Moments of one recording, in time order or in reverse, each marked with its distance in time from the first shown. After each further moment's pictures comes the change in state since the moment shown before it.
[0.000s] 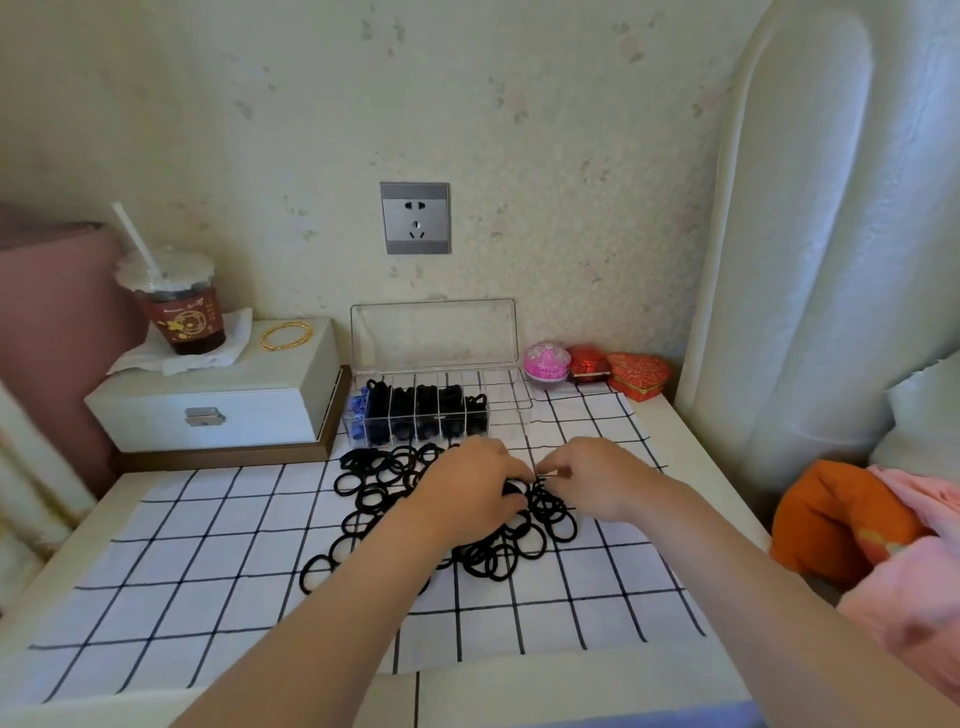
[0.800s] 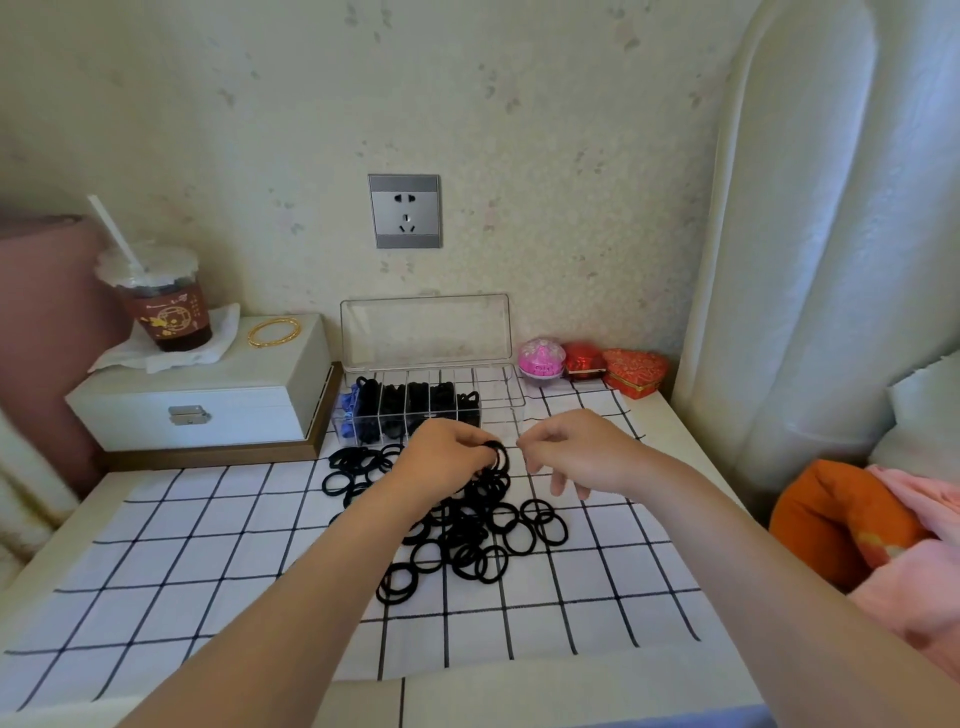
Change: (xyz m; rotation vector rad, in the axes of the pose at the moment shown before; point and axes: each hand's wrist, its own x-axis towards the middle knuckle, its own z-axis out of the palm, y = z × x) left_hand 0.013 -0.012 -0.011 -0.799 0.120 -0.458; right_hand 0.001 -0.012 -0.023 0.485 -0.029 0.043
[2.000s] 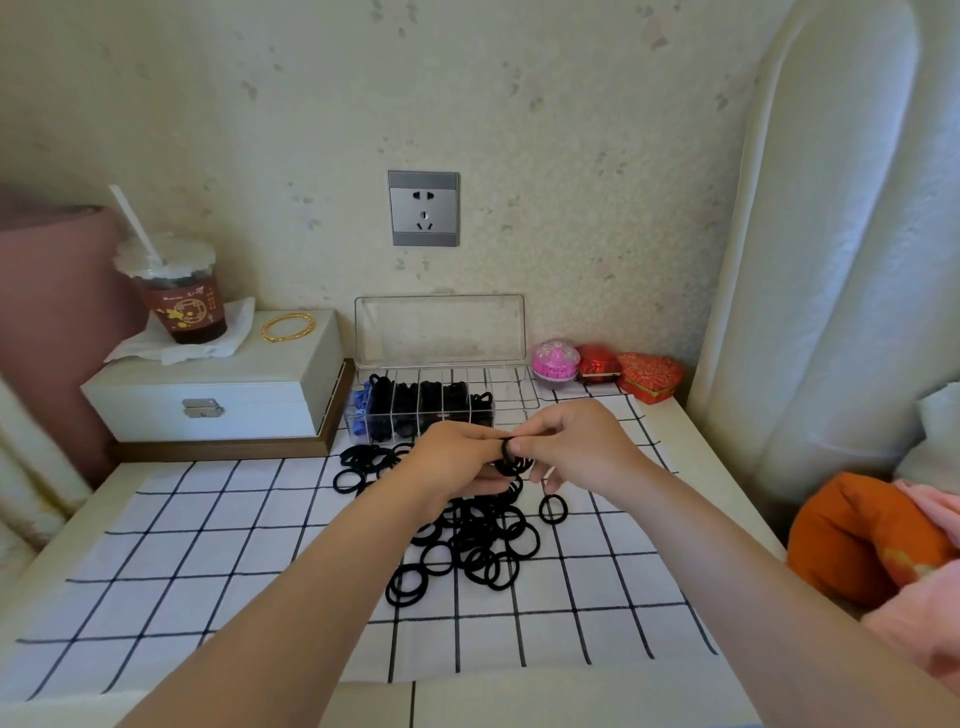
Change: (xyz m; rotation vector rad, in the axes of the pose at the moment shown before) left_hand -0.002 0.004 -0.003 -0.456 -0.125 -0.192; right_hand 0.006 -0.021 0.018 0.258 0.152 -0.038
